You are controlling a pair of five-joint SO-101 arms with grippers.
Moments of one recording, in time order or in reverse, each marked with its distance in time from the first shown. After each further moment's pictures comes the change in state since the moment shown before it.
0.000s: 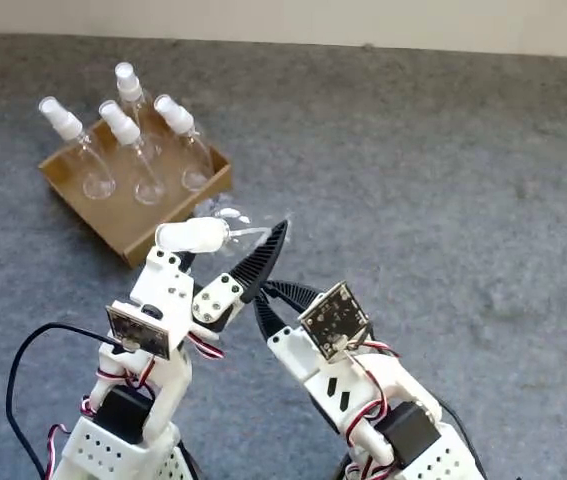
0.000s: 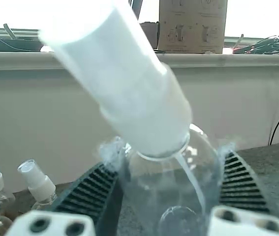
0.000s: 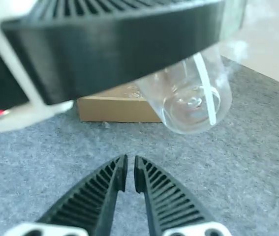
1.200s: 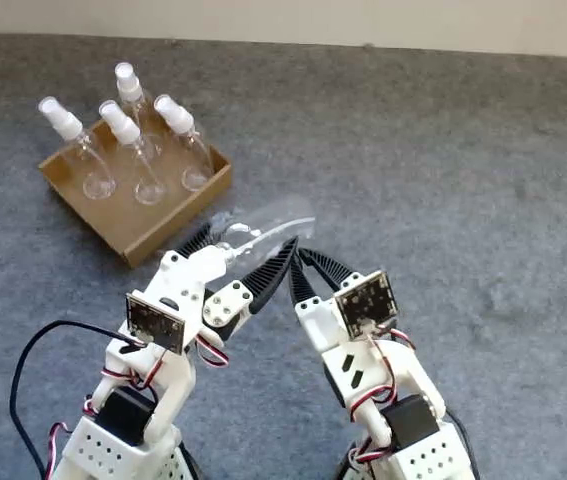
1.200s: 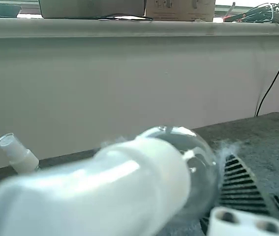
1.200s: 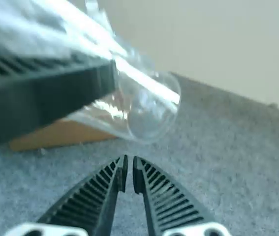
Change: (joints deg) left arm 3.4 0.0 0.0 7.4 0.0; right arm 12.8 0.0 7.6 -13.5 0.0
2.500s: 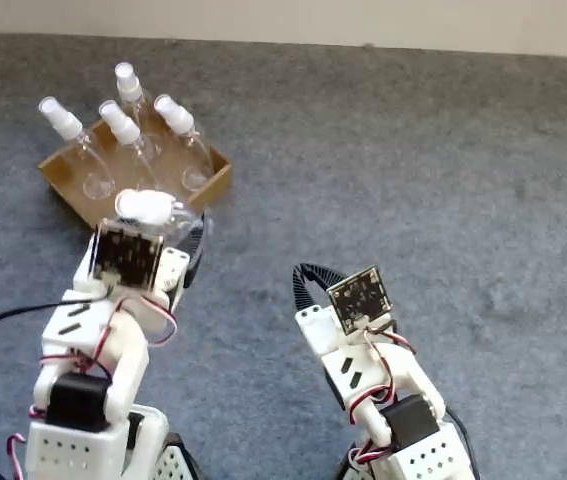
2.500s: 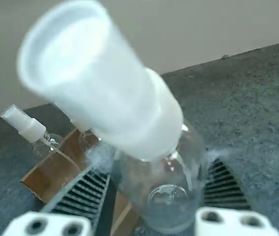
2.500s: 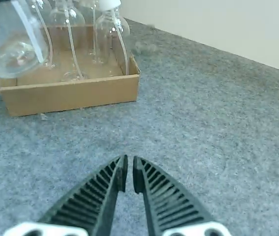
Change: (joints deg) left arm -20.8 17.6 -28.0 32.6 -10.4; right arm 0.2 0.0 0.1 7.9 0.0
